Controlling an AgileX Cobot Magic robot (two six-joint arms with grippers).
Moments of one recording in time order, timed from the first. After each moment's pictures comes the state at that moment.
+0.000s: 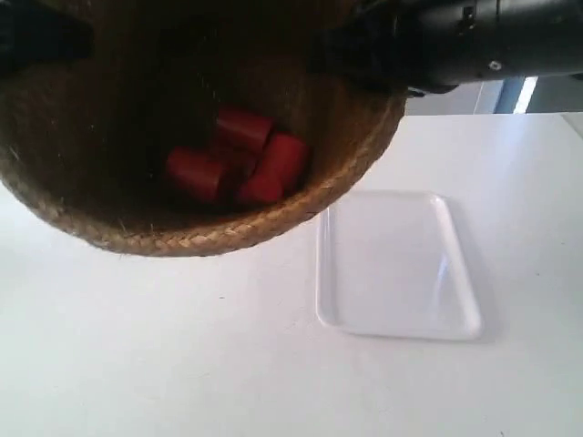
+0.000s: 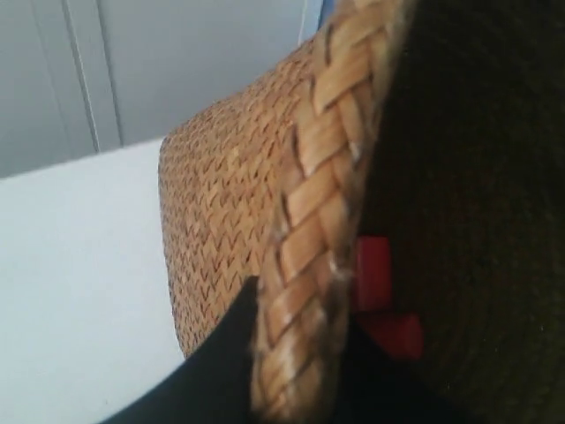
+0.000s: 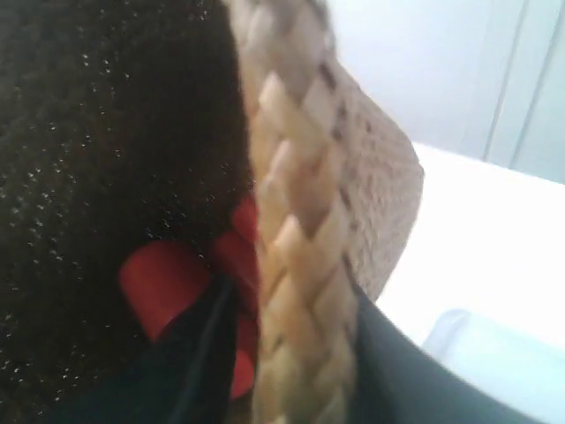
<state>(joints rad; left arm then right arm) -0.23 1.02 -1.01 -0.59 0.54 0.46 0.47 1.24 -1.09 0.14 0.39 -0.02</state>
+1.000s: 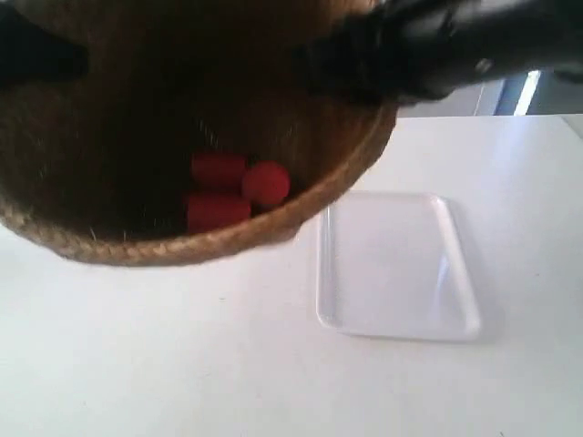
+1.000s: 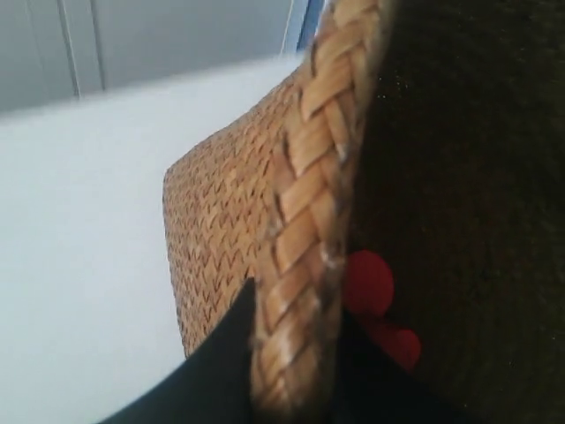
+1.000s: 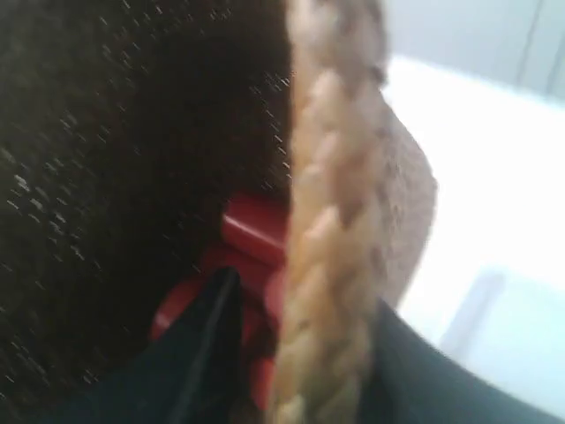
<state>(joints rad) -0.17 0.99 -1.04 -0.66 0.65 0.51 0.49 1.21 -1.16 0.18 0.53 -0.02</state>
